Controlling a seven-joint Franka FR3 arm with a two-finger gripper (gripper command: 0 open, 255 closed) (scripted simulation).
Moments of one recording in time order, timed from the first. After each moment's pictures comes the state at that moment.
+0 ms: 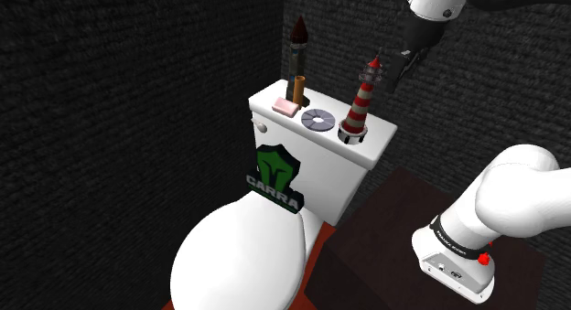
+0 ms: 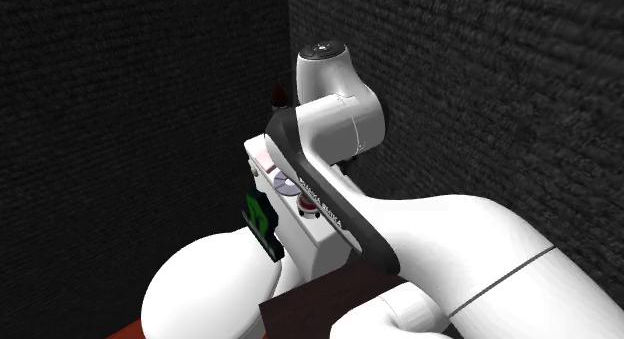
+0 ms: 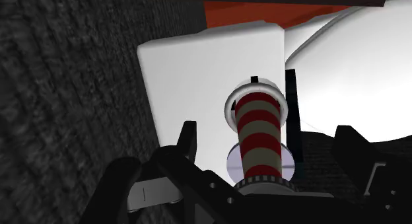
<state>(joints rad) 0.00 -0.81 0.04 -2.39 -0.07 1.64 0.00</state>
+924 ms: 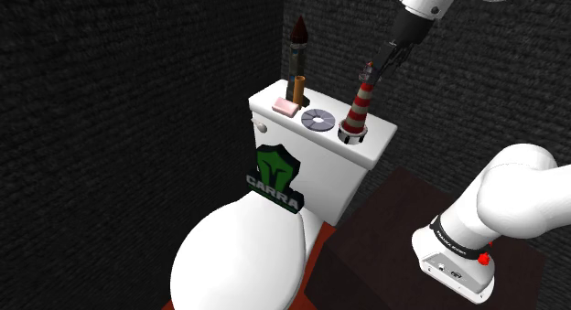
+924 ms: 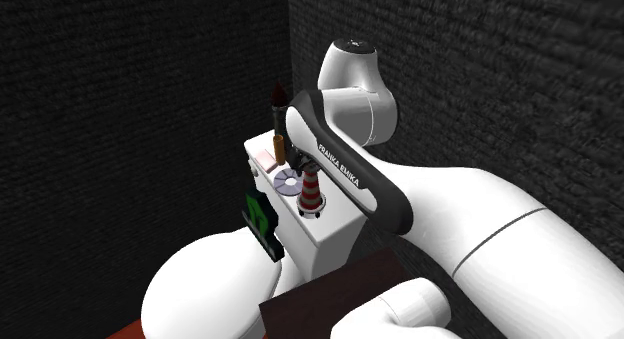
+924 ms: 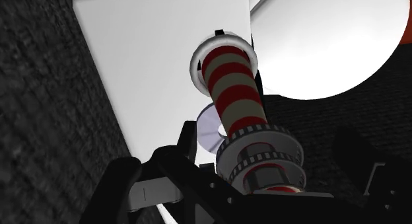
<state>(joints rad) 0.04 -0.74 -0.09 -2.40 0.08 1.81 -0.07</state>
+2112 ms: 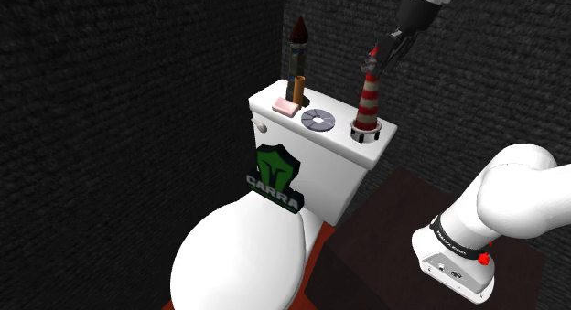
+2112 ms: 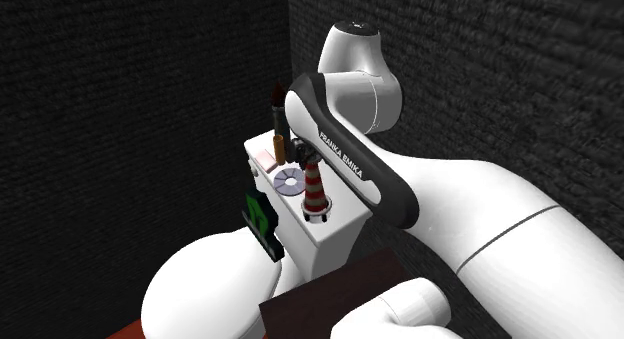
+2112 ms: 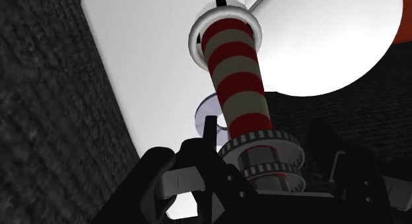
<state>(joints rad) 0.04 -0.73 -0.09 -2.32 0.08 1.74 -0.07</state>
